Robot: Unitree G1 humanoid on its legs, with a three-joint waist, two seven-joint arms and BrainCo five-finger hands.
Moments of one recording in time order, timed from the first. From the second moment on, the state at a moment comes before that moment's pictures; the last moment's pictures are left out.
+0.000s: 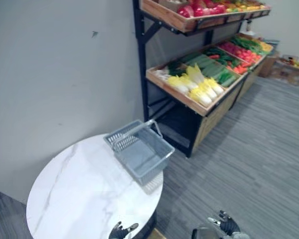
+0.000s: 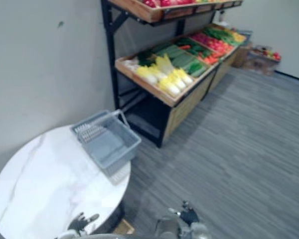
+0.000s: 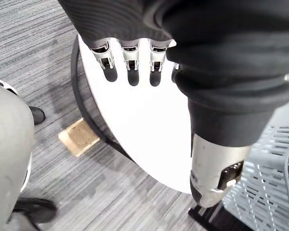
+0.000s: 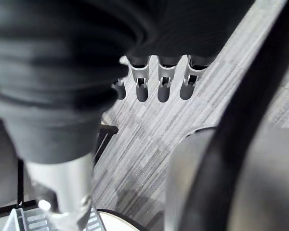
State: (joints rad) left arm 0.06 0.07 0.17 1.15 -0.10 -0.12 0.06; right arm 0.08 -0.10 -0.15 1.05 -0.04 -0.17 0.07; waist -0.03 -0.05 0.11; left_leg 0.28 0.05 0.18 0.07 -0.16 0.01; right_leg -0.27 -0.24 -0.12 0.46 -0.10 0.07
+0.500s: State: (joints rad) left arm 0.08 0.00 0.36 1.14 -0.10 -0.14 0.07; right arm 0.09 -0.16 -0.15 1.15 -0.07 -0.15 0.07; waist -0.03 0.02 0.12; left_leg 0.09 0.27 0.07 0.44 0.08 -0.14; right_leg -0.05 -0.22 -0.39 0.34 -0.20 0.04
